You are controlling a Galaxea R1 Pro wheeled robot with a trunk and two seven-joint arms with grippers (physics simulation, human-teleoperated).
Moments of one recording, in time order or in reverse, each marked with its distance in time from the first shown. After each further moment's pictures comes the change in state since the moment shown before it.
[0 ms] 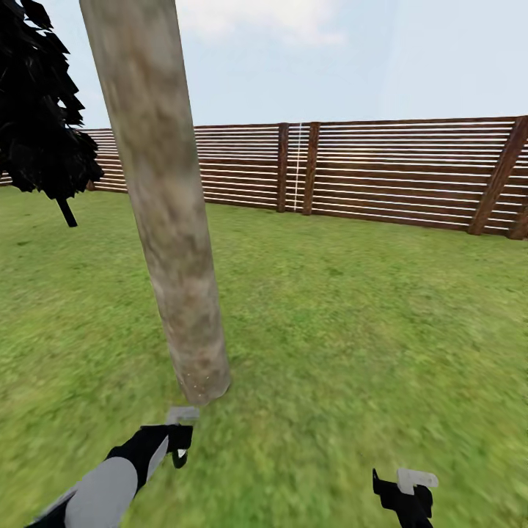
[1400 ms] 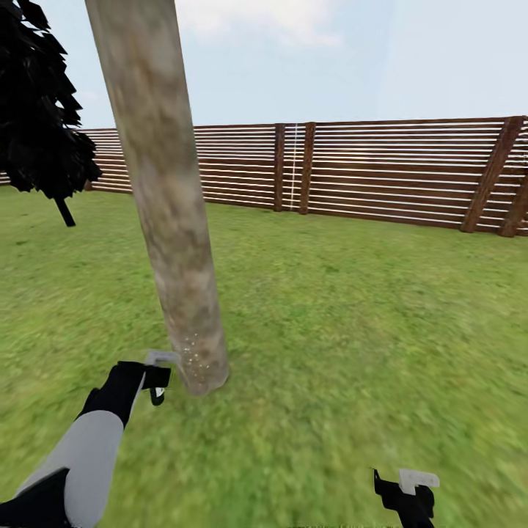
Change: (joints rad) left arm -0.104 0.046 -0.131 -0.363 -0.005 0.286 -0.183; right arm 0.000 -0.005 0.000 0.000 0.000 0.001 -0.003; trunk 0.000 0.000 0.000
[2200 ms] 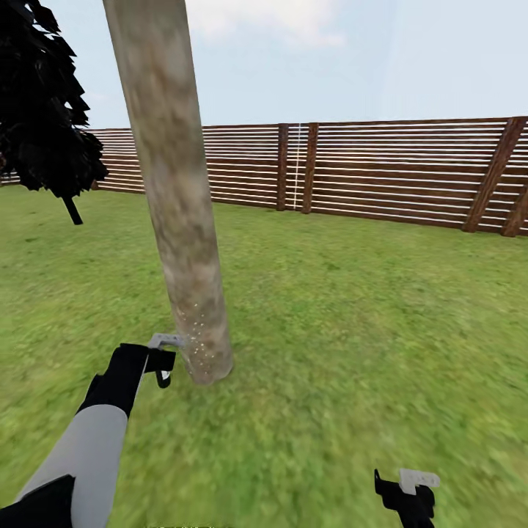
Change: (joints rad) left arm 0.007 -0.026 -0.113 -0.185 0.049 0.128 -0.072; right arm -0.001 -0.001 0.000 0.000 0.001 0.000 0.000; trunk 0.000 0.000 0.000
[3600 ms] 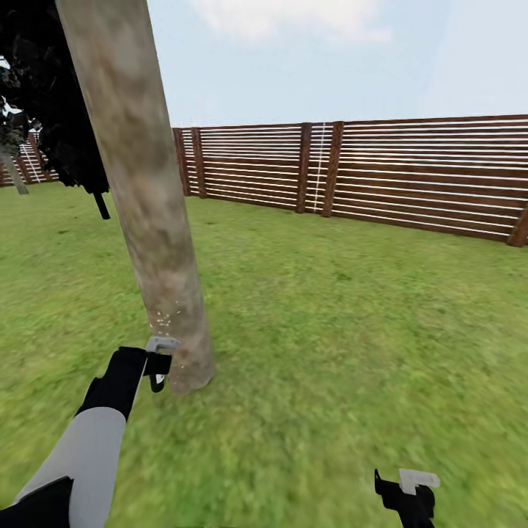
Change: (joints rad) left arm 0.008 0.006 0.009 0.016 -0.007 -0.005 0.050; right arm 0.000 0.000 0.000 0.001 0.000 -0.001 0.000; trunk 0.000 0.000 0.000
